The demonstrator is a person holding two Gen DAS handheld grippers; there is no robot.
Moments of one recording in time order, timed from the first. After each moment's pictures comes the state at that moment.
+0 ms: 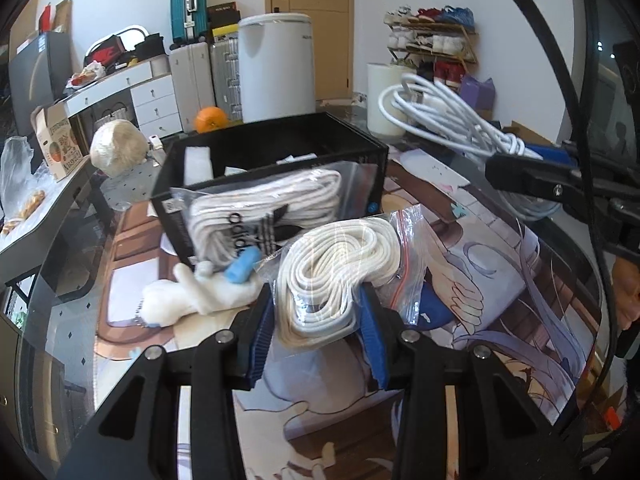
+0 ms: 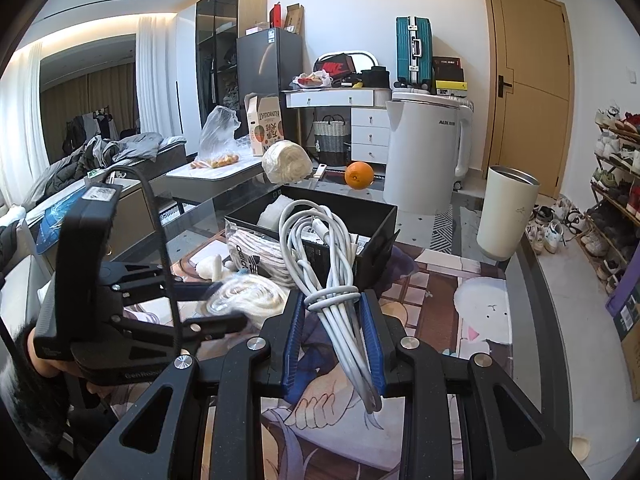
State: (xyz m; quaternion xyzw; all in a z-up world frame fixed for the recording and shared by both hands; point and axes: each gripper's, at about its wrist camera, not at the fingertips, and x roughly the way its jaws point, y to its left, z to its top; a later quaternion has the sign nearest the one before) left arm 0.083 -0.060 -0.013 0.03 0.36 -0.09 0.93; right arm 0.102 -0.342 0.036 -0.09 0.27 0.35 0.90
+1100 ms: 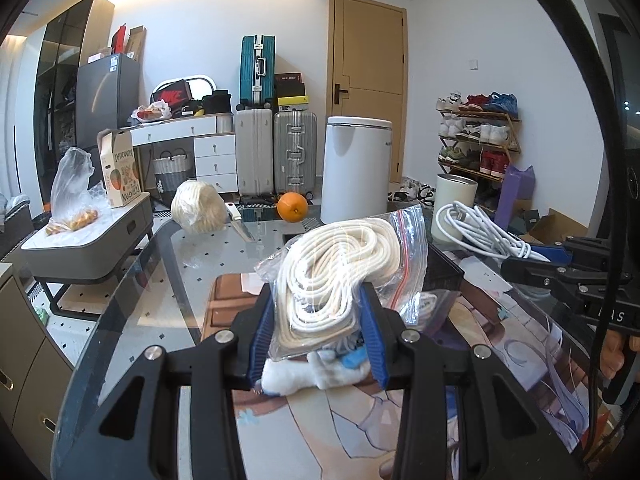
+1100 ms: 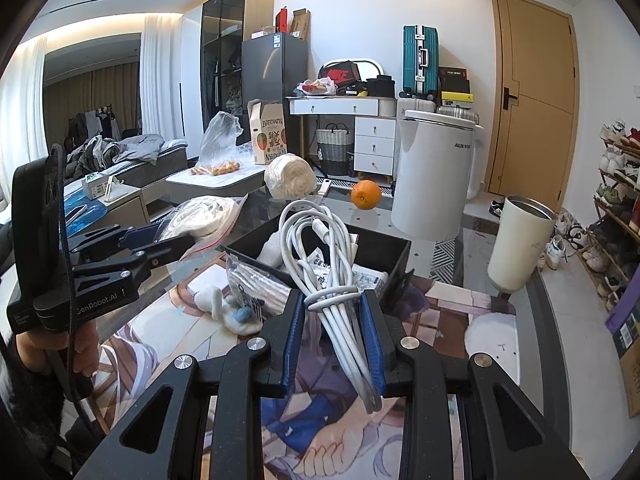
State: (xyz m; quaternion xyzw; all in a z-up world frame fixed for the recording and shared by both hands) left arm 0.058 0.014 0.038 -0.02 0.21 0.00 0.98; right arm 0.127 -0.307 0.052 -0.10 0.25 0.35 0.90
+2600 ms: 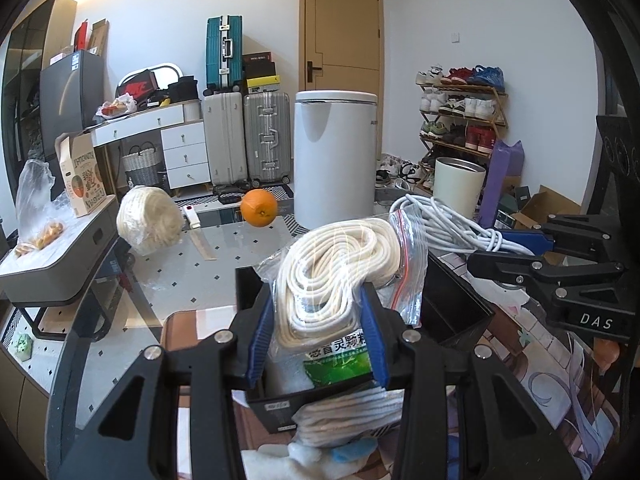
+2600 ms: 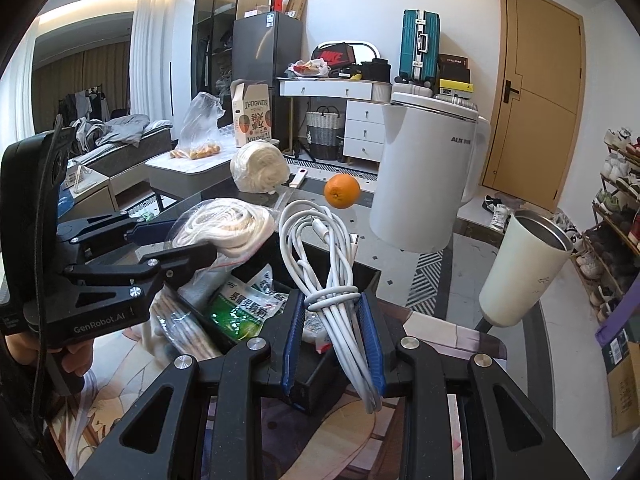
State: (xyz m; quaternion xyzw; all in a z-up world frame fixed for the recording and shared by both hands) left arm 0.161 -0.001 0.037 0.00 0.25 -0.04 0.97; right arm 0.211 -0.282 0.049 -0.13 0.27 0.33 0.89
